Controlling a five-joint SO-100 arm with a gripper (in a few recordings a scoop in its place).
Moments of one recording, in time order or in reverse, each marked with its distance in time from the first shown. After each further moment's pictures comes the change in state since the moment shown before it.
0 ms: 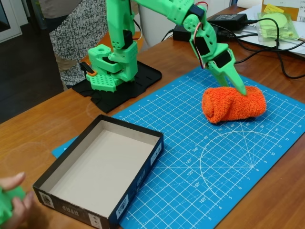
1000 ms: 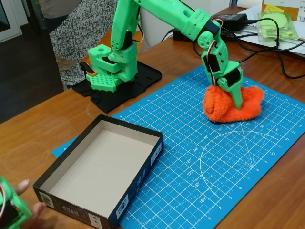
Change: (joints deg) arm 0.3 -15.2 -14.9 6.6 -11.2
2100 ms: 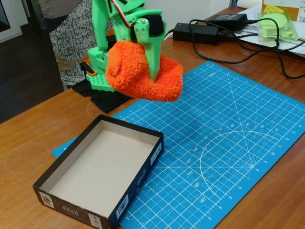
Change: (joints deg) arm 45.8 27.5 -19.6 39.1 -74.4
